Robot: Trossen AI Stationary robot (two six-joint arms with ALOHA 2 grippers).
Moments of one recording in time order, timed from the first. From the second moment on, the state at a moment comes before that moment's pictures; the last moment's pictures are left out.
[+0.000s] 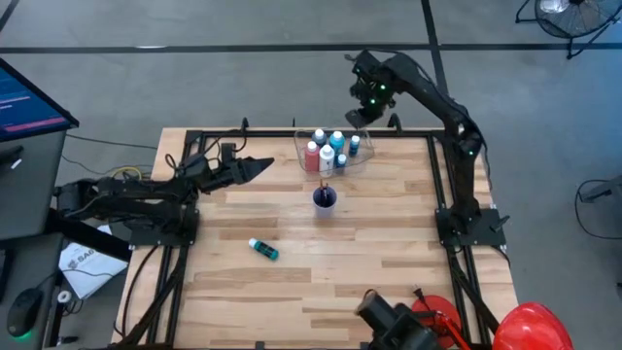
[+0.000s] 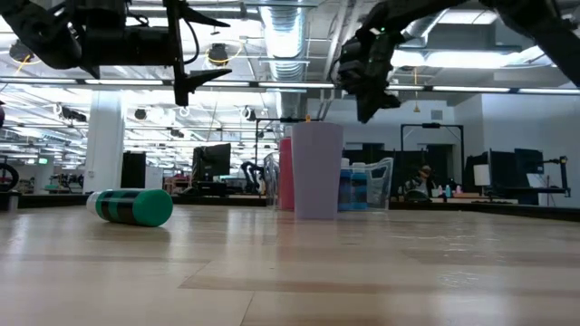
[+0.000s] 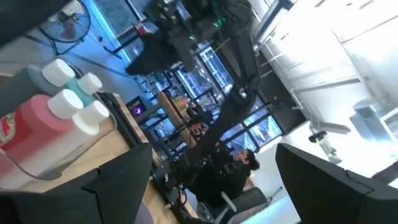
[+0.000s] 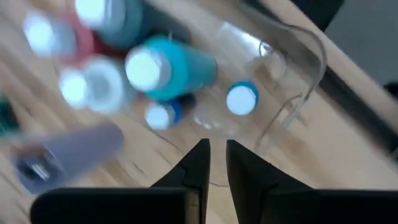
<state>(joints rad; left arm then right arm) 0.35 1.00 0.32 0.88 0.04 -0.99 -0.80 2.02 2.11 -1.47 -0.24 0.11</state>
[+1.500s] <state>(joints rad) 0.35 1.00 0.31 0.87 0.14 -0.87 -0.76 2.08 1.96 -1.36 -0.16 -0.86</state>
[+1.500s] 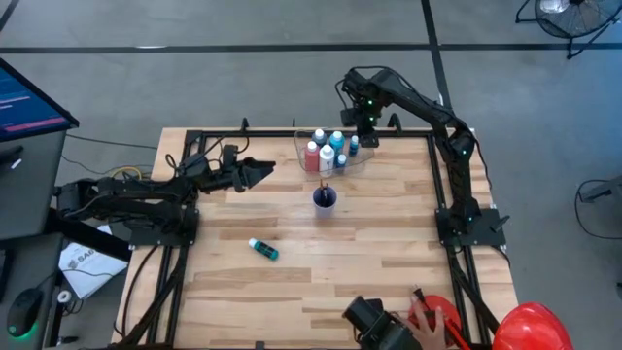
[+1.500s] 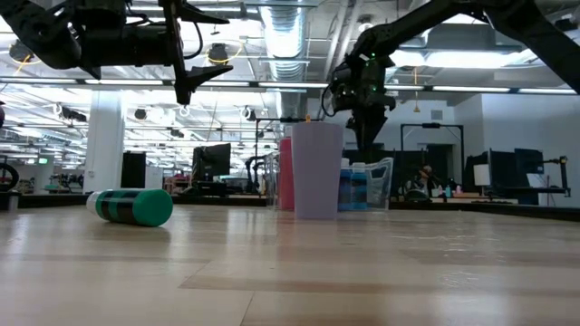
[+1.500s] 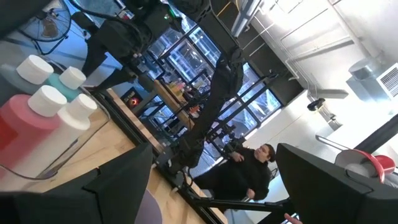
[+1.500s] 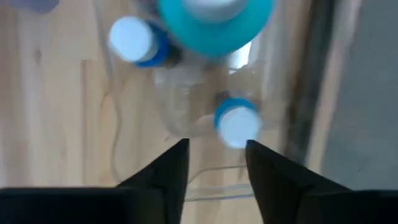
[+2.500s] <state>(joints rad) 0.35 1.00 0.31 0.87 0.14 -0.92 -0.76 2.08 1.96 -1.27 -0.13 -0.86</state>
